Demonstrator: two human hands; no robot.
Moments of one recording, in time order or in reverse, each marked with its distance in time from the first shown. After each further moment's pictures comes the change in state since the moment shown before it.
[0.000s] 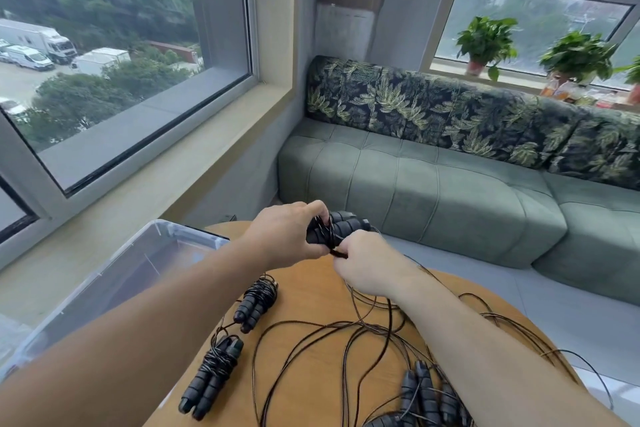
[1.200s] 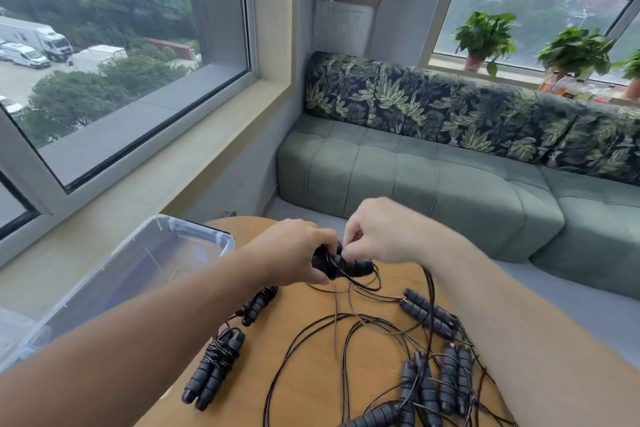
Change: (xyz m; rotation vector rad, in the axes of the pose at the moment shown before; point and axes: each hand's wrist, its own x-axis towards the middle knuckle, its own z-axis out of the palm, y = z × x) left_hand -0.025 0.015 0.001 0.051 -0.209 0.175; right_hand -0.014 -0.012 -0.053 -0.240 -0.066 -0.211
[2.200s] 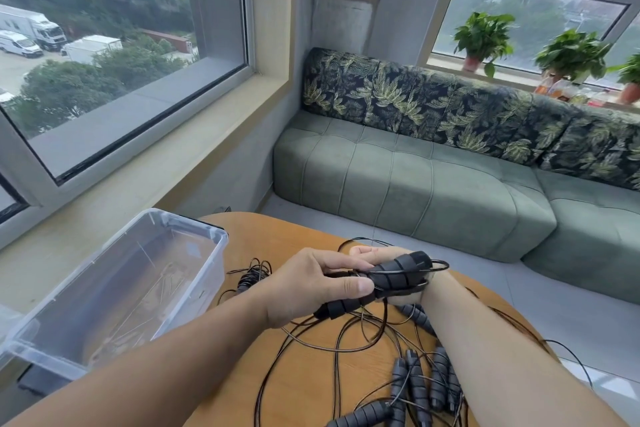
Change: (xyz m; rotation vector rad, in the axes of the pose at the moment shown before) left_hand -0.030 0.047 0.018 -1.170 -0.005 -0.070; right_hand 0.009 0.079 0.089 1.602 -0.492 0.043
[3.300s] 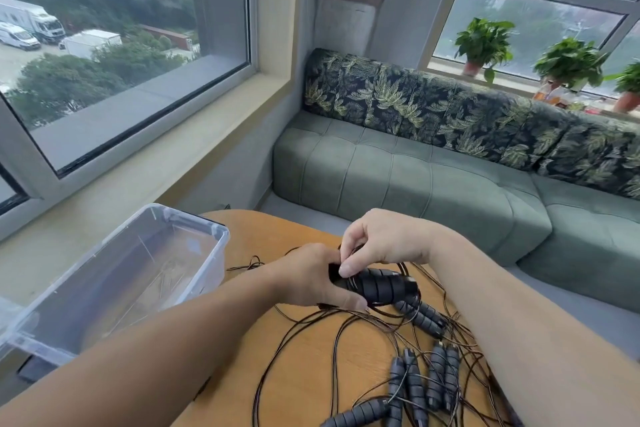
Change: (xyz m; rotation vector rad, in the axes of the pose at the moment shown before) left_hand 0.023 -0.011 -0.013 0.586 -0.114 -0.042; right_hand -0.015 -0.070 0.070 -1.161 0.233 0.056
